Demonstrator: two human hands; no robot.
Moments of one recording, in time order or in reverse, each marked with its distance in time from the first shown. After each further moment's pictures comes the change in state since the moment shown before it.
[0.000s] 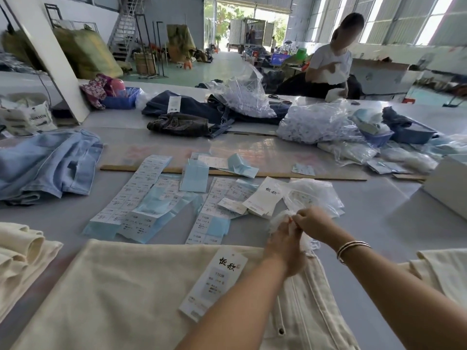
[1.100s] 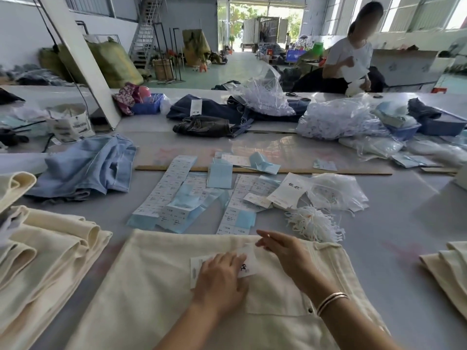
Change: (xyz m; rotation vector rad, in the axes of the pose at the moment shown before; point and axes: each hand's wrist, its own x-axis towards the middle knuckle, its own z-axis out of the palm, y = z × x) left_hand -0.173 -0.119 -0.034 0.337 0.182 -0.164; right_hand -0.106 -0.095 0.084 0.927 -0.025 -0.162
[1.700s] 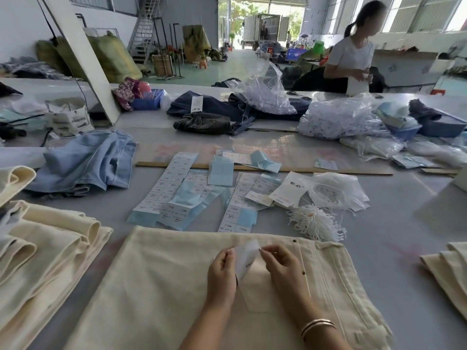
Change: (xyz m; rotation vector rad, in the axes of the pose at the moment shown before) left_hand 0.004 0.026 0.005 -1.310 0.368 -0.616; right_hand -0.027 0.032 0.025 0.140 0.116 -0.057
